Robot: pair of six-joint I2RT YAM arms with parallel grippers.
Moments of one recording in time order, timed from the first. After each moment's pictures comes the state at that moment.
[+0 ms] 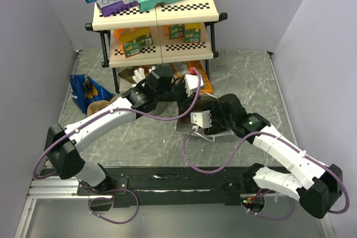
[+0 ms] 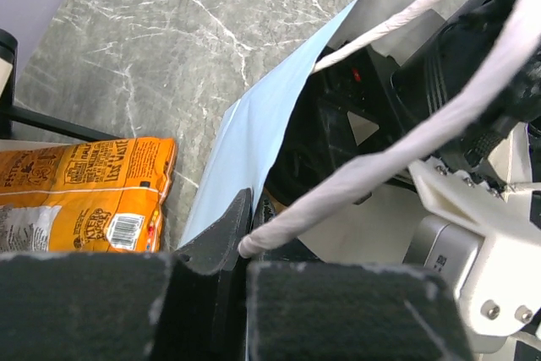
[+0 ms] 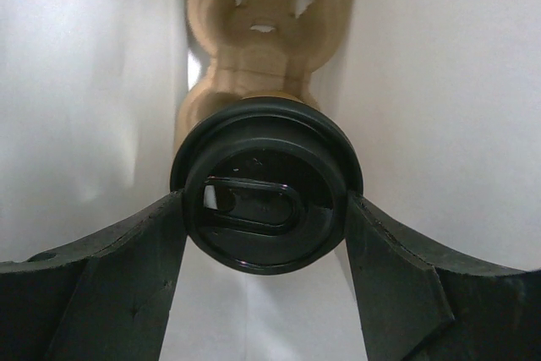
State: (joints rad) left arm -0.84 1.49 1.35 -0.20 0.42 0.30; right arm 0.64 1.00 0.84 -0.60 -0.04 -1.14
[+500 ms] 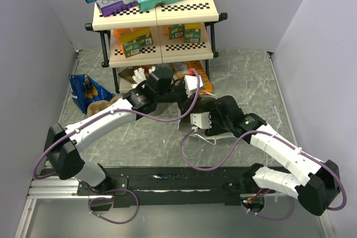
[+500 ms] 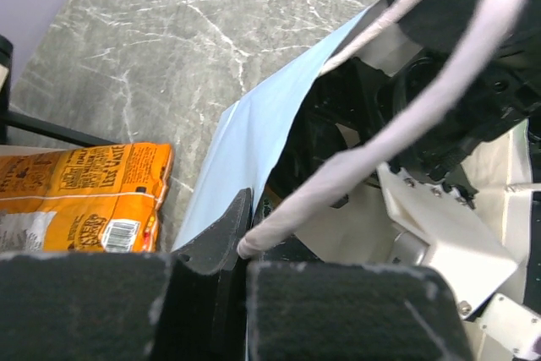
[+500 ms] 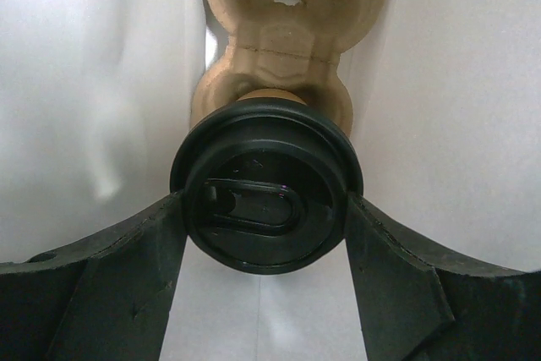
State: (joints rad) left arm -0.84 1.48 1.32 -0.14 0.42 0.29; right arm 0.64 1.04 0.81 -0.61 0.03 -1.14
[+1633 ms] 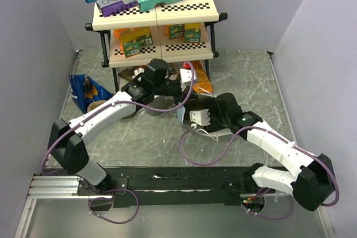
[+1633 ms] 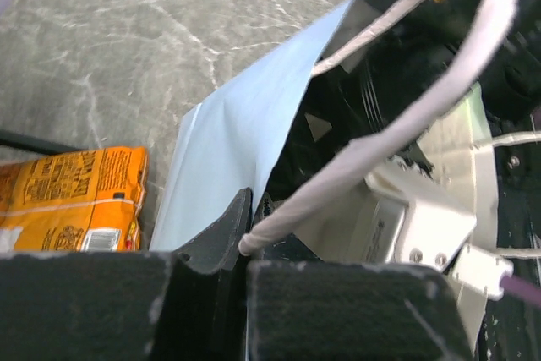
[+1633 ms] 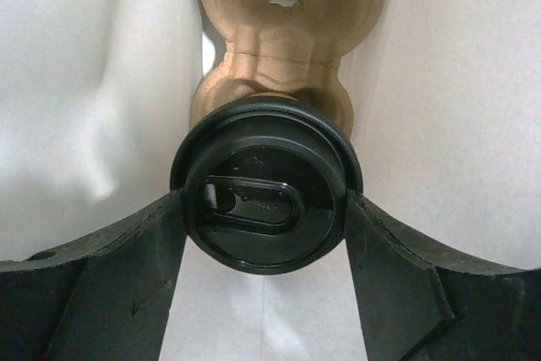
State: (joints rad) left arm -0.73 1.54 1.35 -0.16 0.66 0.28; right arm 0.58 1.11 0.77 -0.48 -0.04 -1.19
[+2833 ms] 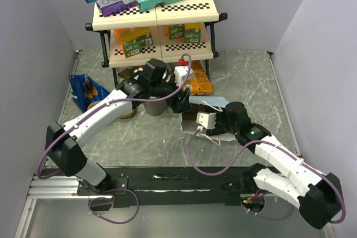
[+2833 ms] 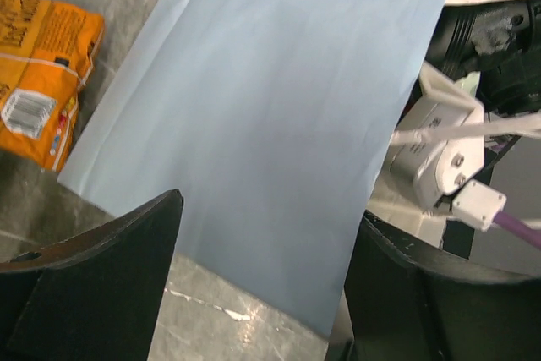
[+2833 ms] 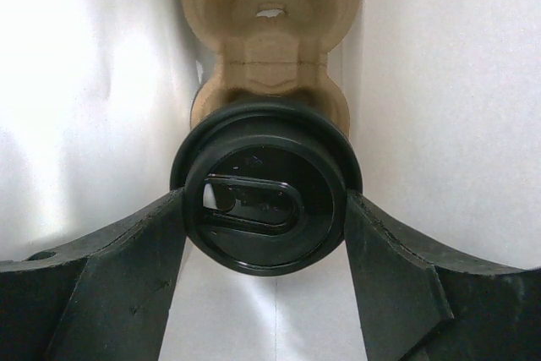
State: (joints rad) left arm -0.72 1.52 1.41 -0.45 0.54 0.07; right arm 0.55 0.91 0.59 -0.31 -0.09 -1.09
